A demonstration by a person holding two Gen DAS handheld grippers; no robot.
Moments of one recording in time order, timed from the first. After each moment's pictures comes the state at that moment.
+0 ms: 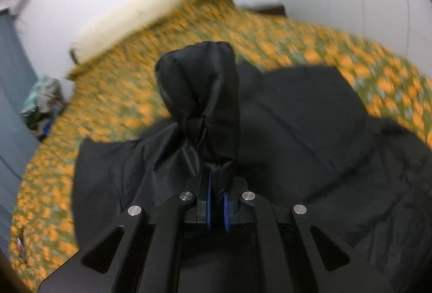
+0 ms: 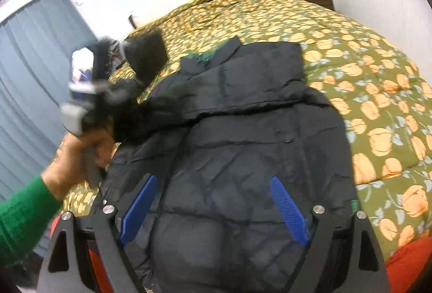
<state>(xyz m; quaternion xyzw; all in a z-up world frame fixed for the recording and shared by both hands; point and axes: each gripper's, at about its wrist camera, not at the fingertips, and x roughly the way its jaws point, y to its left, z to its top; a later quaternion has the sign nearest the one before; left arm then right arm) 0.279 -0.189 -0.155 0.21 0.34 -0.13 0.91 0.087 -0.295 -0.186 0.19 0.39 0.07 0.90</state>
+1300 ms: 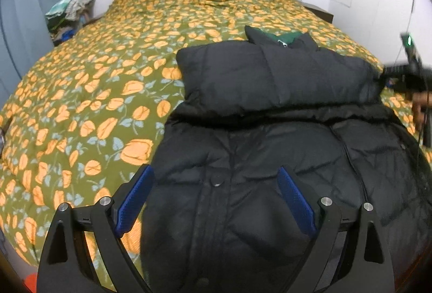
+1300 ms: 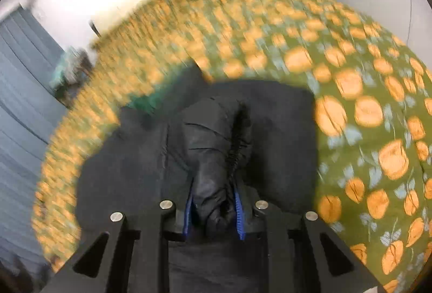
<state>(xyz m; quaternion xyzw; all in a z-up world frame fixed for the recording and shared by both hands) 0.209 -0.023 -0.162 0.03 0.42 -0.05 0.90 0.349 -0.348 -0.224 0.20 0.46 0.02 0.87</state>
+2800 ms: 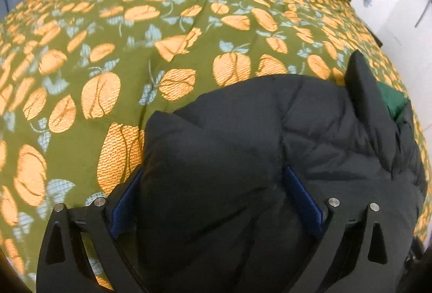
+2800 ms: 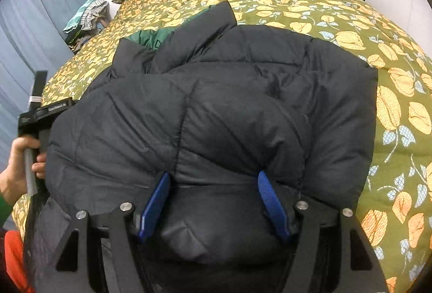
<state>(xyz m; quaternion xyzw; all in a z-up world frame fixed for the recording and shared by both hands) 0.480 -0.002 -0.259 -0.11 0.50 0.00 0.86 0.371 -0.299 -0.276 0.09 0.46 0.09 0.88</state>
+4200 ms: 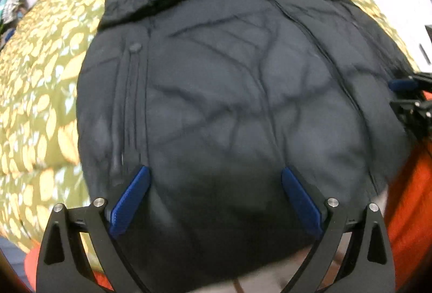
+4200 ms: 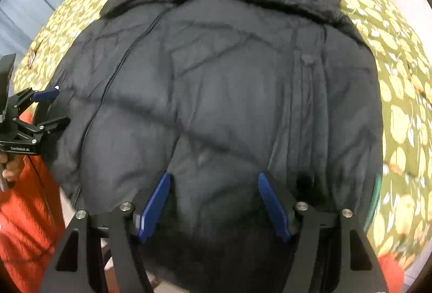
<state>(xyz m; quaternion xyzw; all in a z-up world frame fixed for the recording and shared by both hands) 0.105 -0.055 -0.195 0.12 0.58 -0.18 0.78 0.105 -0.234 -0.249 0.00 0.61 0.11 0.79</state>
